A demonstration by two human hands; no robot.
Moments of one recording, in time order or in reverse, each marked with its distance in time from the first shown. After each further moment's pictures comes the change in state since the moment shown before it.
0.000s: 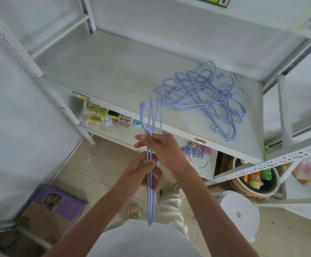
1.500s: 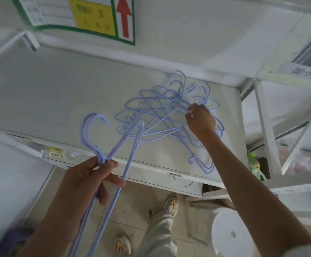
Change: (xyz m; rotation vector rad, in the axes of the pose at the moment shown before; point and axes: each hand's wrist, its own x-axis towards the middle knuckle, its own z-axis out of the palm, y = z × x) left_hand 0.135 0.090 0.005 0.173 0.303 -0.001; right_hand 0.214 0.056 -0.296 -0.918 0.595 0.170
